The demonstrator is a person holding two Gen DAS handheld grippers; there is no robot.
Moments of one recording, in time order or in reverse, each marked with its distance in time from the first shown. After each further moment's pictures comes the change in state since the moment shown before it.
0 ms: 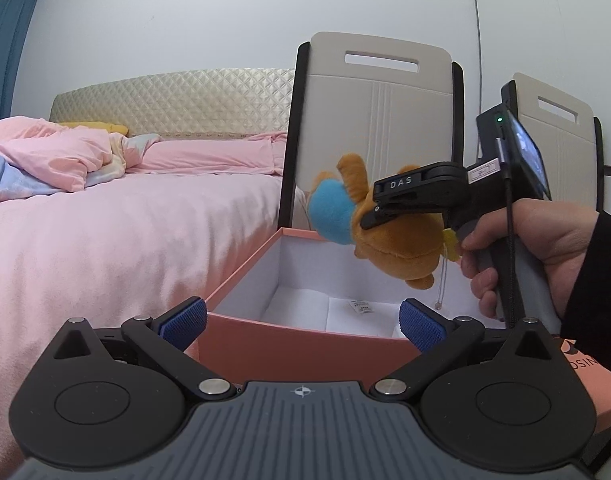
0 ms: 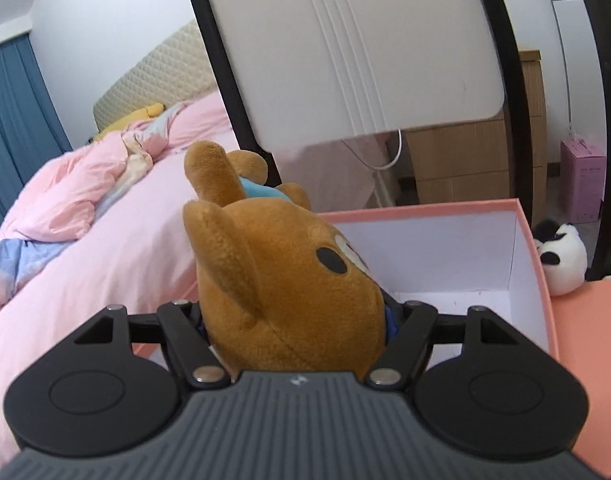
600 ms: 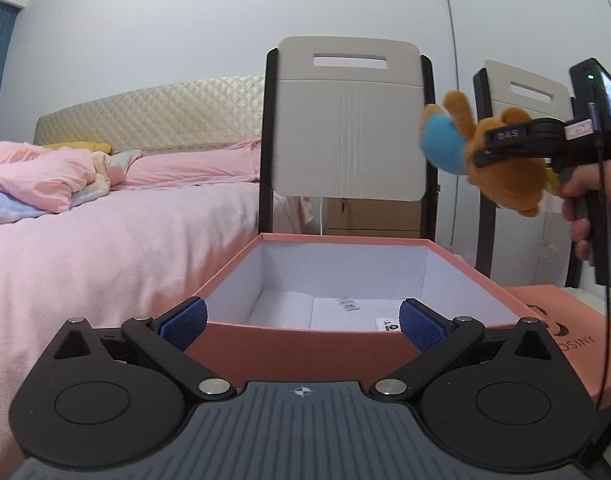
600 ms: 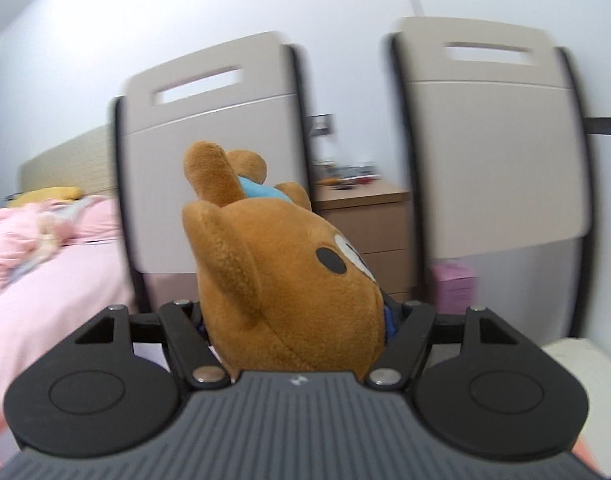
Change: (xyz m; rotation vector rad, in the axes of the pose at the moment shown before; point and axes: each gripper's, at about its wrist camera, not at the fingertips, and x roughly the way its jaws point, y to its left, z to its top) left arm -0.004 -0.015 -0.004 0.066 -0.015 -0.020; right arm -0.121 -0.058 0.012 -0.113 -0.372 -0.274
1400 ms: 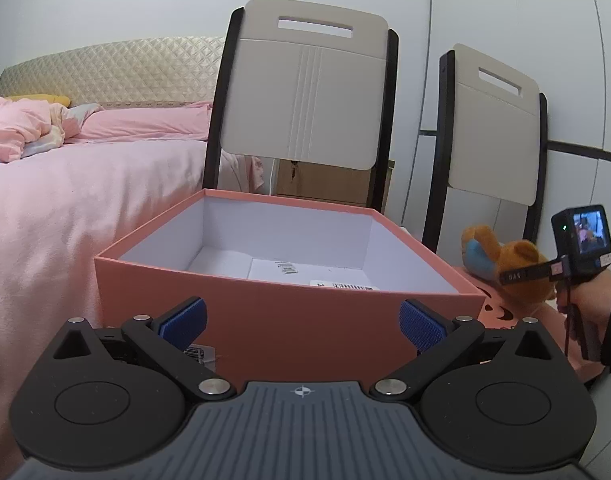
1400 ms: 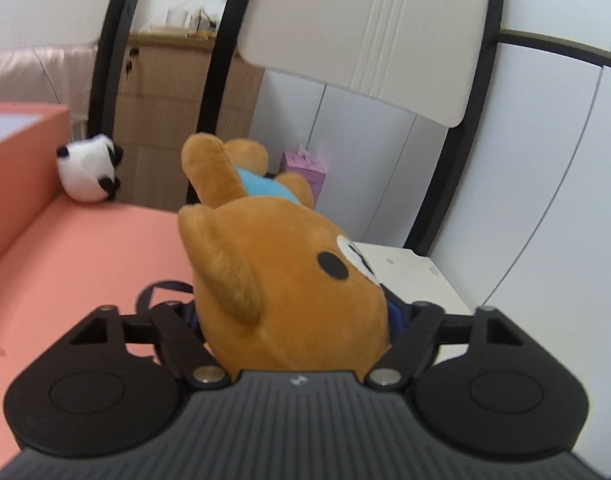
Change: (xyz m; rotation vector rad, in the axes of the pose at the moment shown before) left arm 0.004 -0.021 -0.016 -0.055 0.098 -0.163; right arm 0.020 -0.147 -0.102 -0.250 0.315 -0.456
